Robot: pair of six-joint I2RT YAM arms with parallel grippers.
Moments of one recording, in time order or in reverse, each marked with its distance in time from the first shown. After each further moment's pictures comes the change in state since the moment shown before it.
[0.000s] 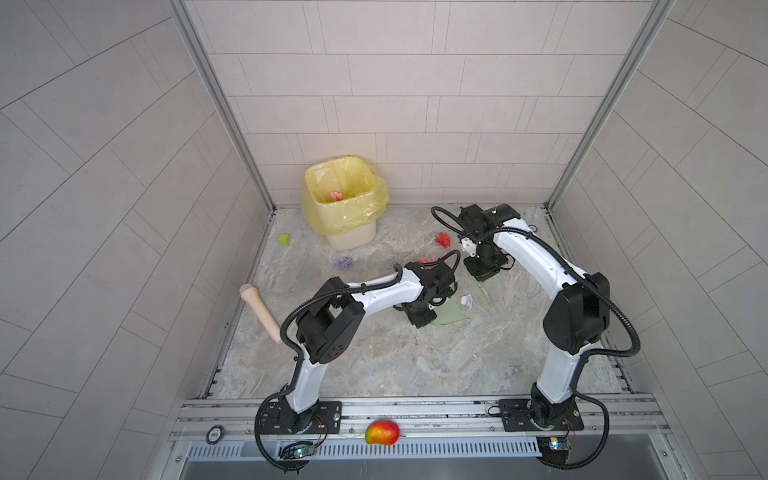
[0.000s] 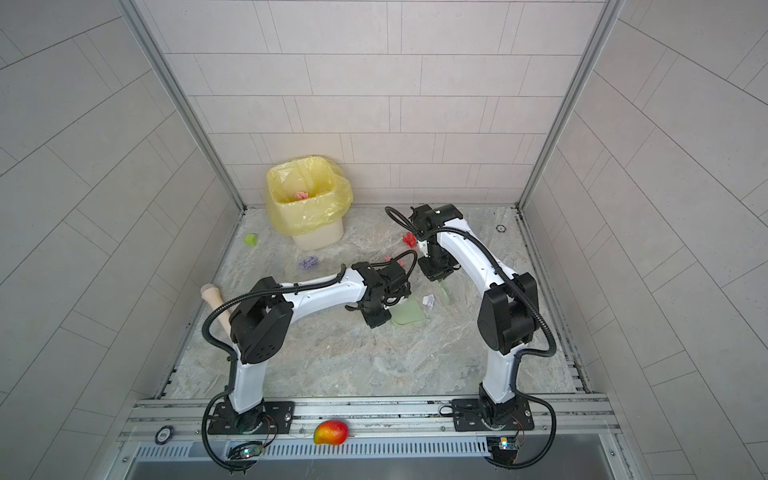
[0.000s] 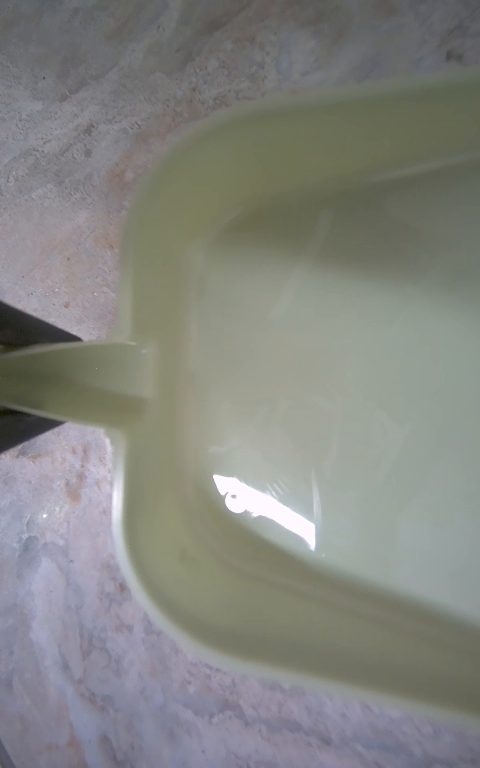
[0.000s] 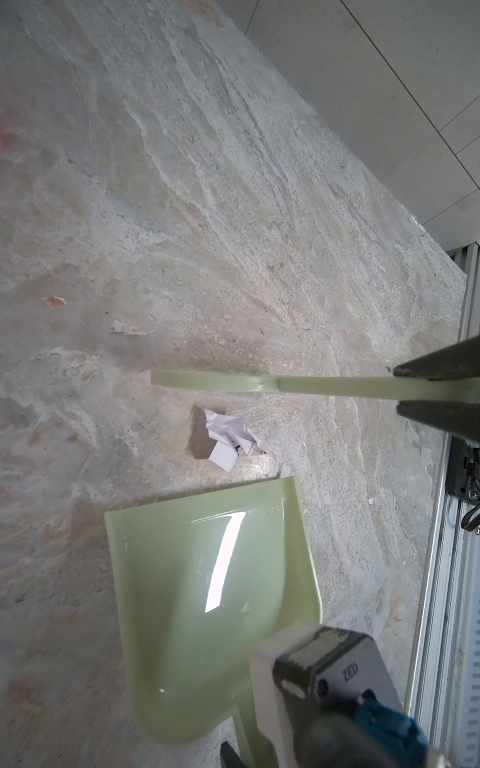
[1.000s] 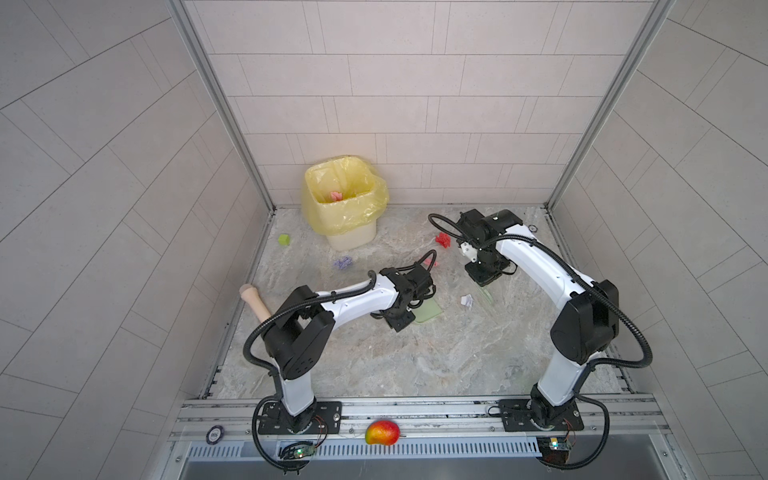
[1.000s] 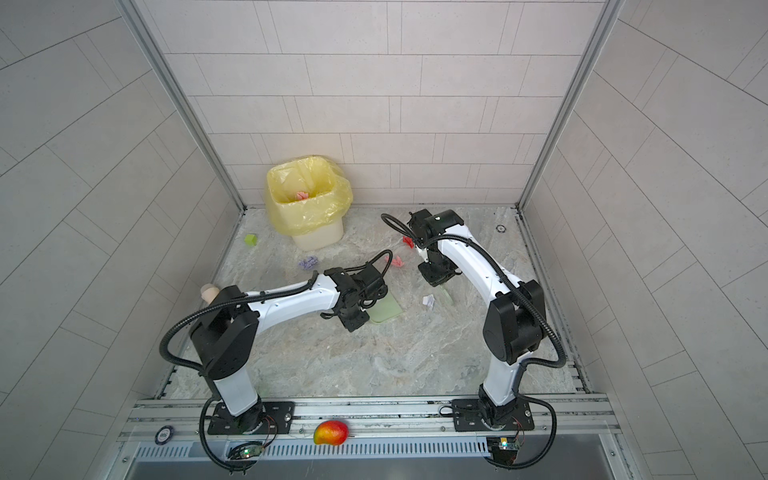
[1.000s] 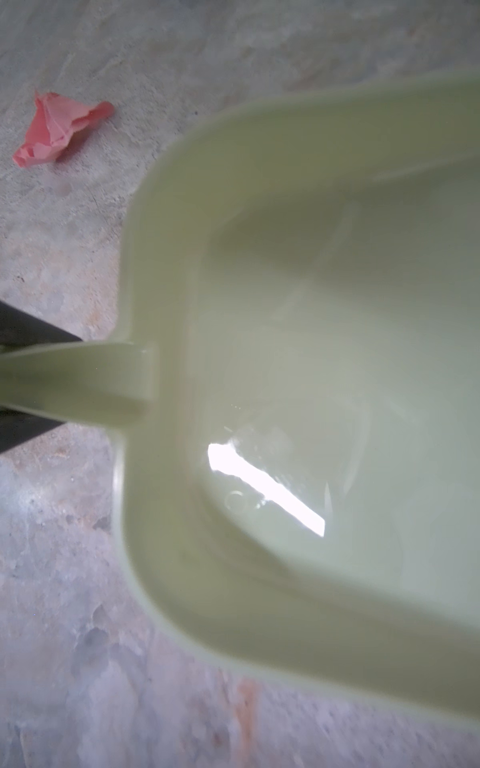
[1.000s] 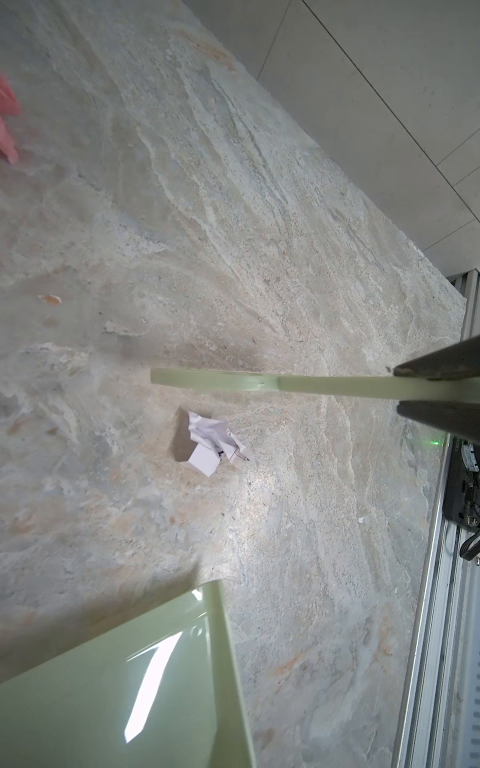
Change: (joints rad) left arm 0.042 -0.202 -0.241 0.057 -0.092 -0.069; right arm 0.012 -0.070 -0.072 0.029 0.042 -0.042
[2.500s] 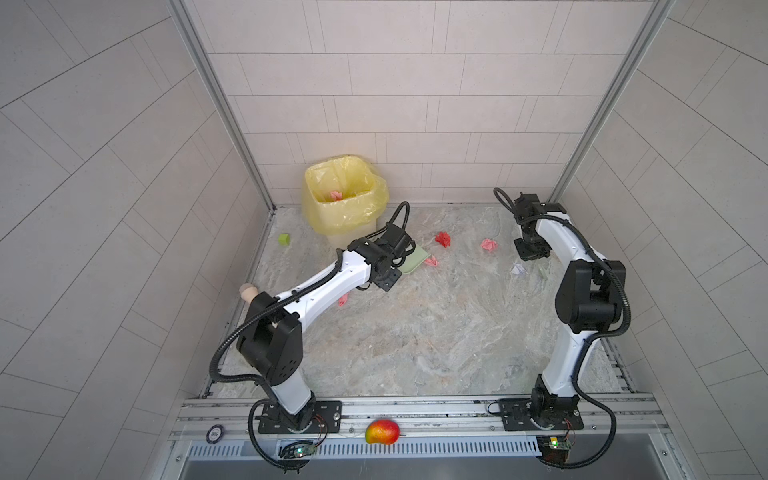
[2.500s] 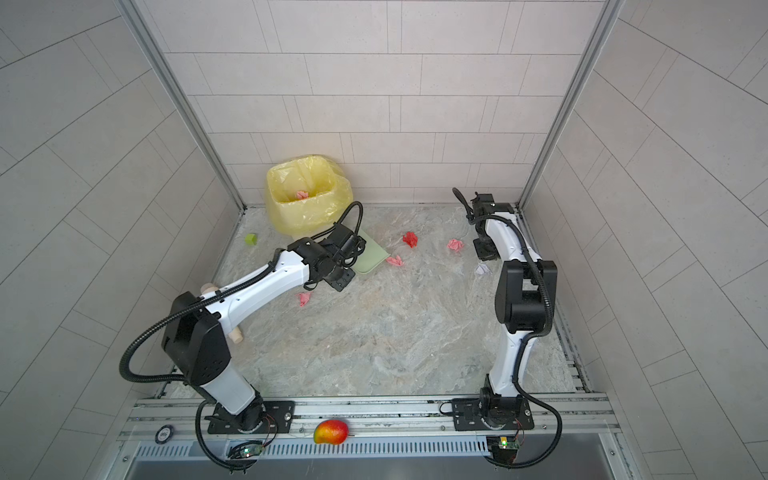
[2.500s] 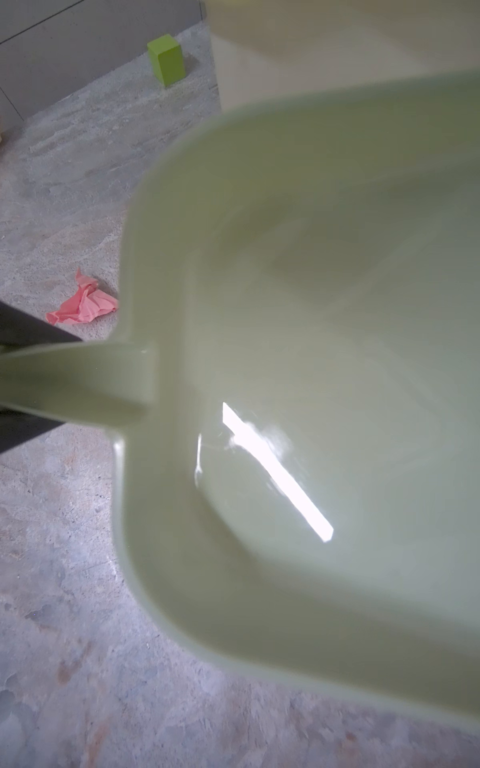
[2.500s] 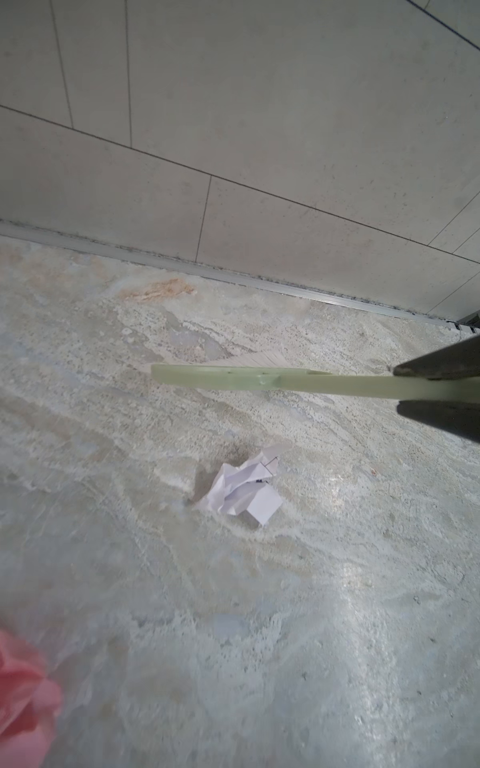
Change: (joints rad) left arm 0.206 -0.142 0.129 0.009 -0.116 -0.023; right arm -0.428 0.180 0.050 0.298 0.243 -0.093
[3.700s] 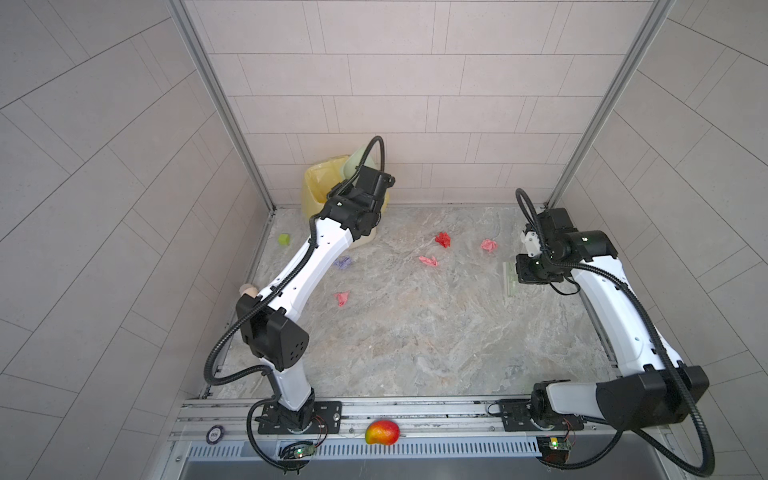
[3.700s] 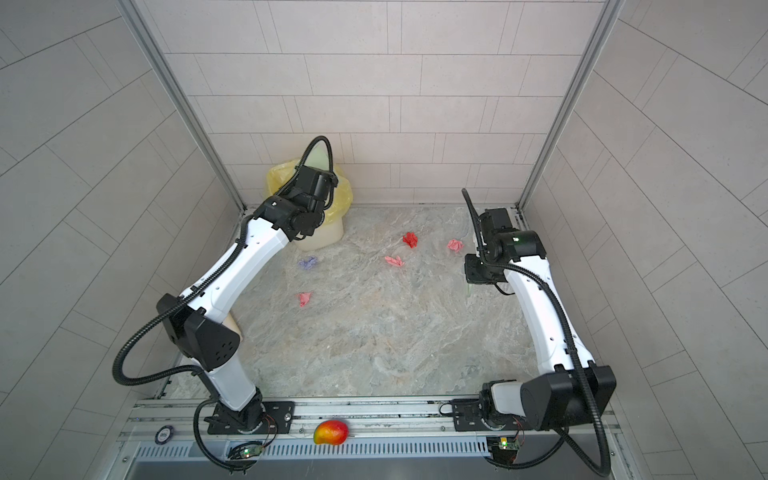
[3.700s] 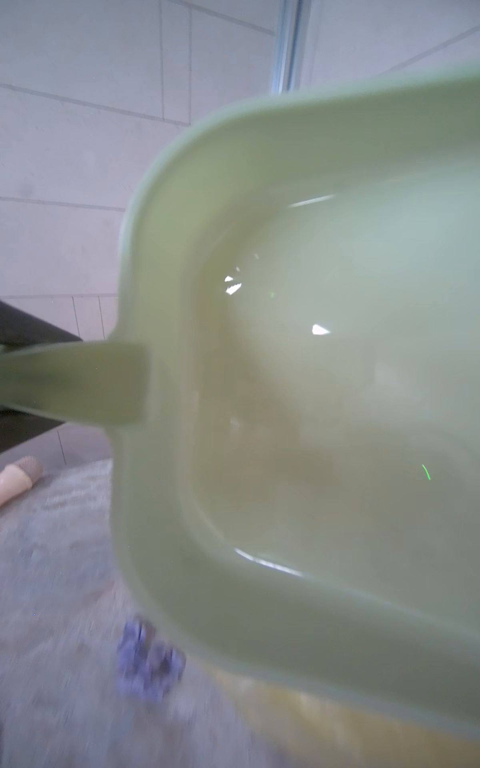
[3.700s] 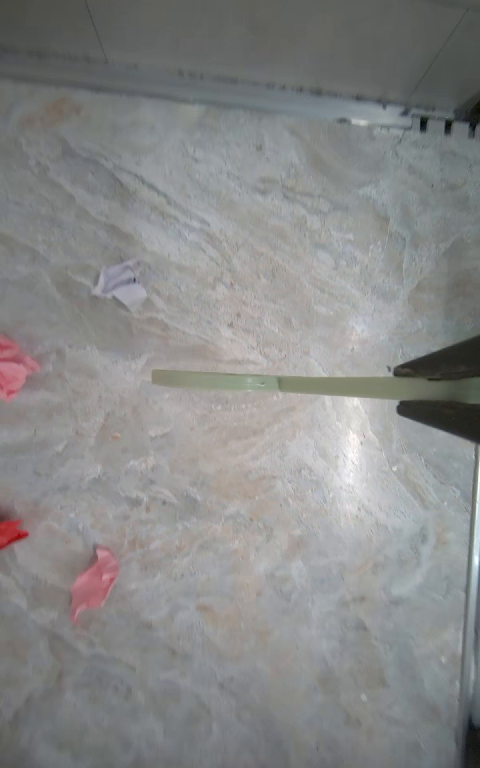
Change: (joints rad) left arm 0.113 0.058 0.457 0.053 -0.660 0.504; right arm 0.092 -0.600 -0.293 -0.135 -0.364 0.252
